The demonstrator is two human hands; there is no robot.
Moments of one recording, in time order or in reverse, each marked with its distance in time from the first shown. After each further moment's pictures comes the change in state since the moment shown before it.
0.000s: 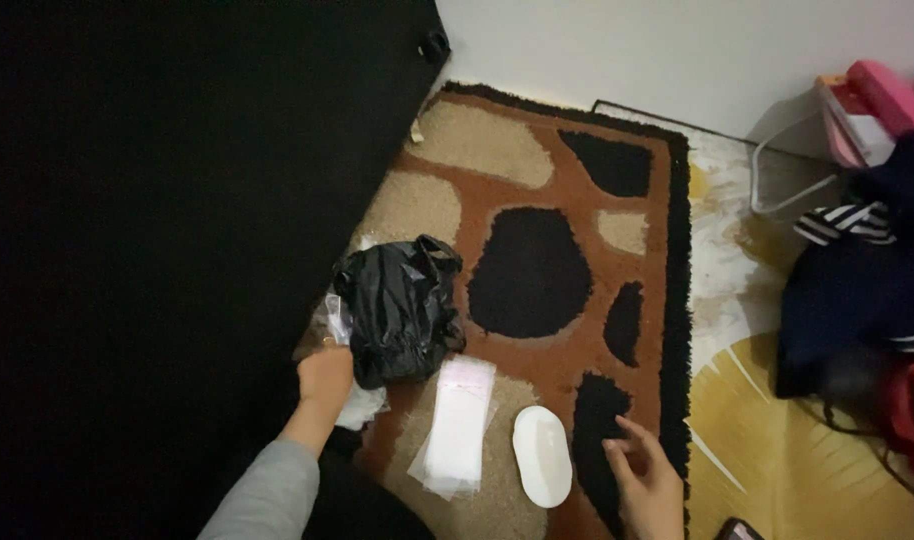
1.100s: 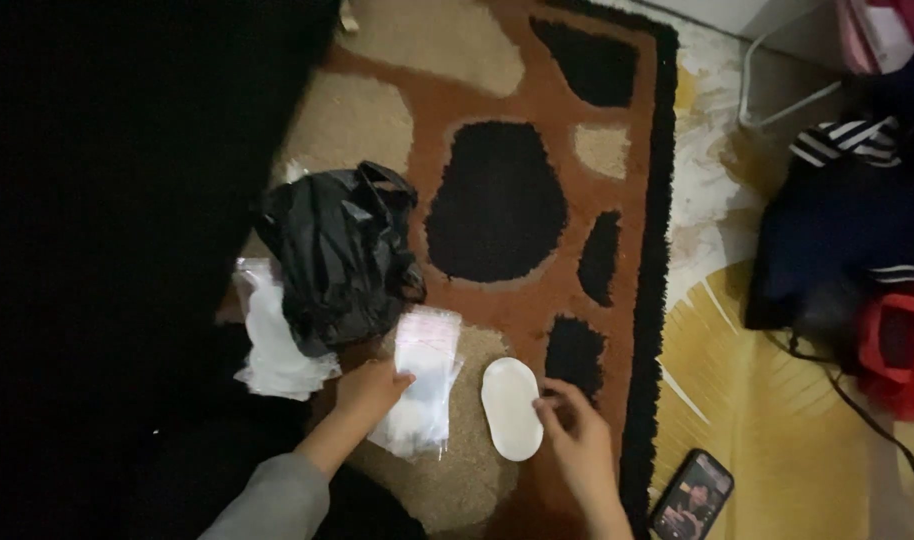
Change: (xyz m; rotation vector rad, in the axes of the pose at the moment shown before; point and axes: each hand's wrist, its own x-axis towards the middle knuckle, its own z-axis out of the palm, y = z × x) left_hand -0.041 0.121 -0.101 -0.623 -1.021 0.084; right_hand 0.021 0.018 0.052 -0.152 -0.145 -0.036
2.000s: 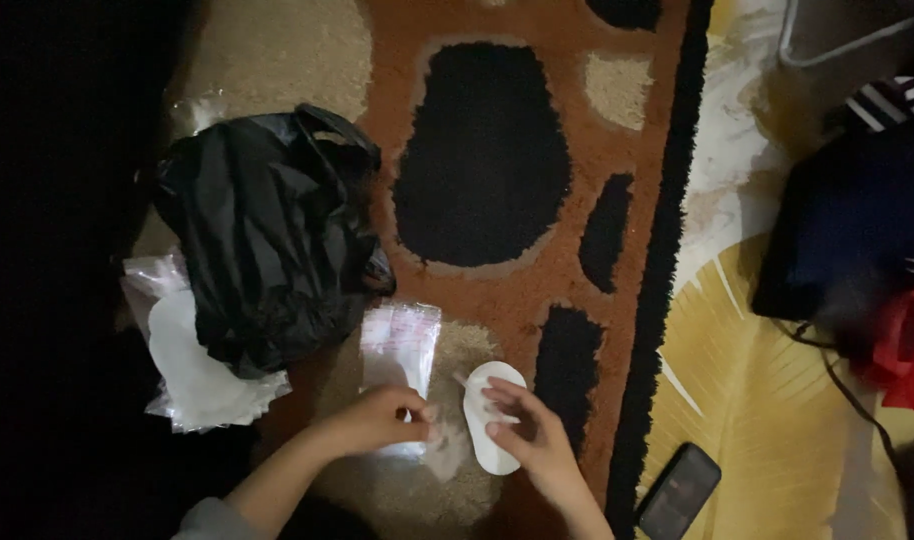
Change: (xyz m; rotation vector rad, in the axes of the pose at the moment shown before) left_hand 0.005 0.029 -0.002 -0.520 -0.548 0.345; right_hand 0.067 0.052 0.043 0.358 -0.395 0.033
